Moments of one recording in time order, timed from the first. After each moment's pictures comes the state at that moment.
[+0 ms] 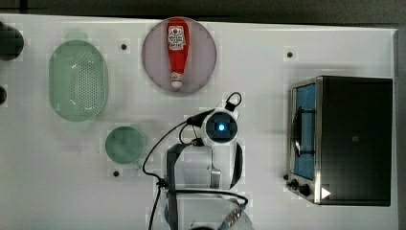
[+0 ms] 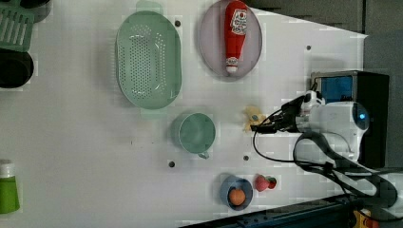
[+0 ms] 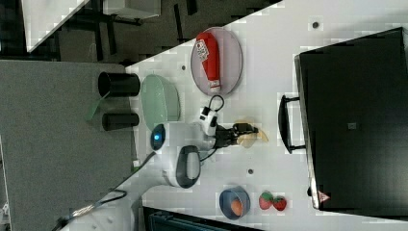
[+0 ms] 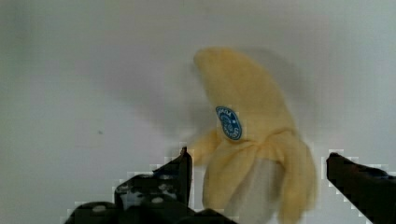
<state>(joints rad) -0.03 0.38 -0.03 -2.43 -0.02 1.13 -1.19</state>
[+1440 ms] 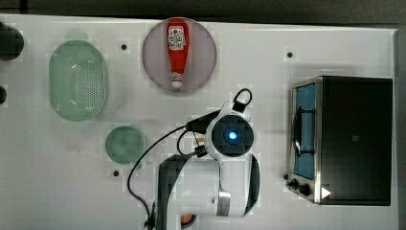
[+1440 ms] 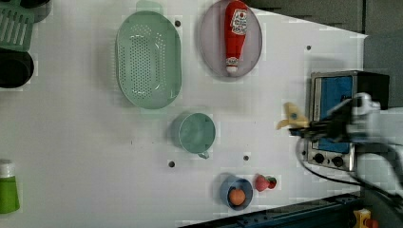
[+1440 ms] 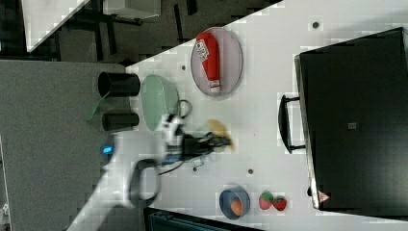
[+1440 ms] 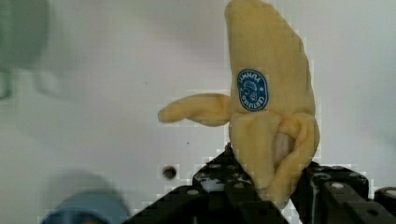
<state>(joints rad) -0.02 -0.09 -0.04 -2.43 -0.03 0.68 -1.24</state>
